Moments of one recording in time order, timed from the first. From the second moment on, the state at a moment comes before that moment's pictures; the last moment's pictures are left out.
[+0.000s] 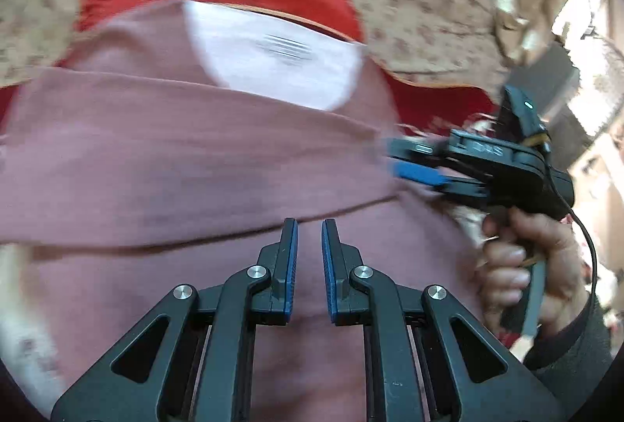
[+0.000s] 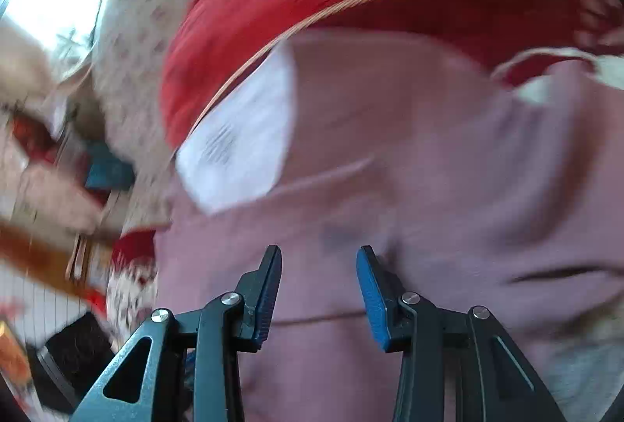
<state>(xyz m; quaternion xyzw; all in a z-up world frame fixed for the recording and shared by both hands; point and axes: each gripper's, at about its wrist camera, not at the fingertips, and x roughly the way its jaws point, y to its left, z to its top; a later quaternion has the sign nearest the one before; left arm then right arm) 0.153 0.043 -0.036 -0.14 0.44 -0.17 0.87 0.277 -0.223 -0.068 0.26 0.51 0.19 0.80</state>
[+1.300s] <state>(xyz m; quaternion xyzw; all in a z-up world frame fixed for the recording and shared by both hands) 0.131 0.091 -0.063 -0.15 0.43 -0.05 0.89 0.311 -0.254 -0.074 0.25 0.48 0.16 0.83</state>
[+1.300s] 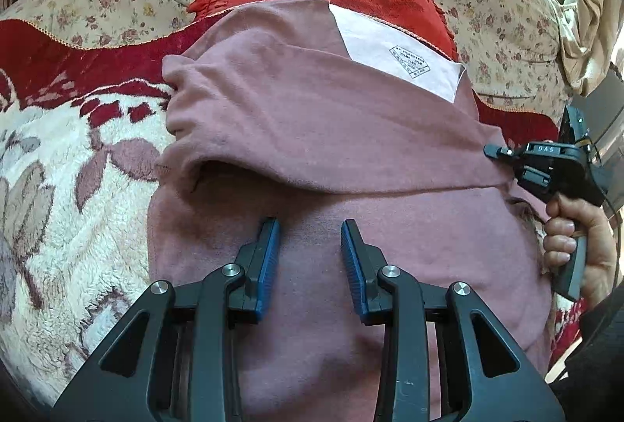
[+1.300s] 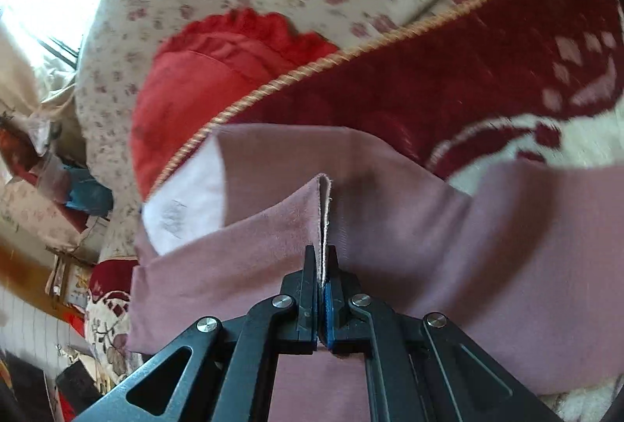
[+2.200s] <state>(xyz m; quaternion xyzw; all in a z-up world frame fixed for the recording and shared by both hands) 0.207 0.130 -0.061 -0.14 0.45 0.02 0.88 0.290 -0.227 -0.077 0.06 0.52 0.15 0.84</state>
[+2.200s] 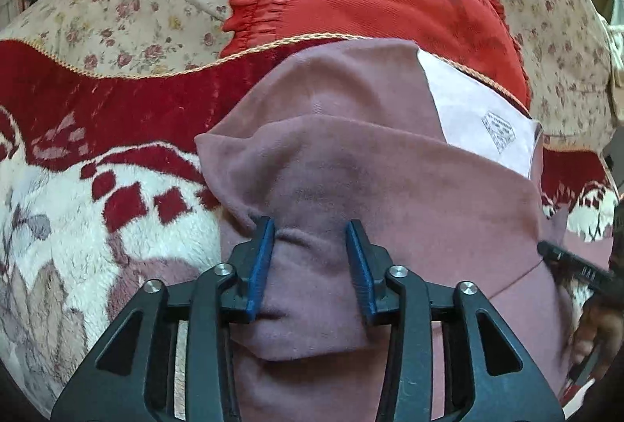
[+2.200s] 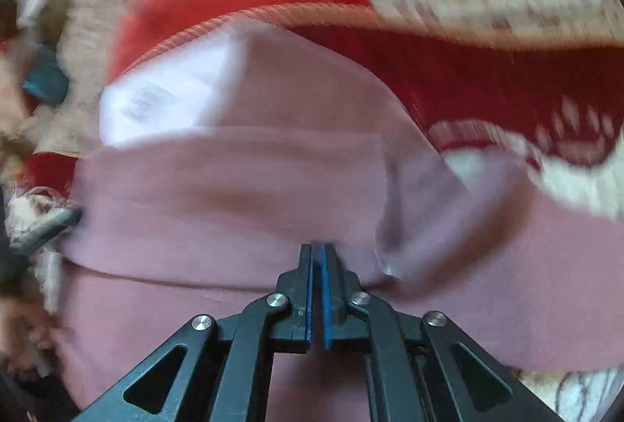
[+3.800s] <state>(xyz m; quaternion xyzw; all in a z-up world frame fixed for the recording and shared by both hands) 0.160 0.106 -0.014 -0.09 0.33 0.01 0.94 0.197 -0.360 0.047 0.02 0.35 -0.04 0.94</state>
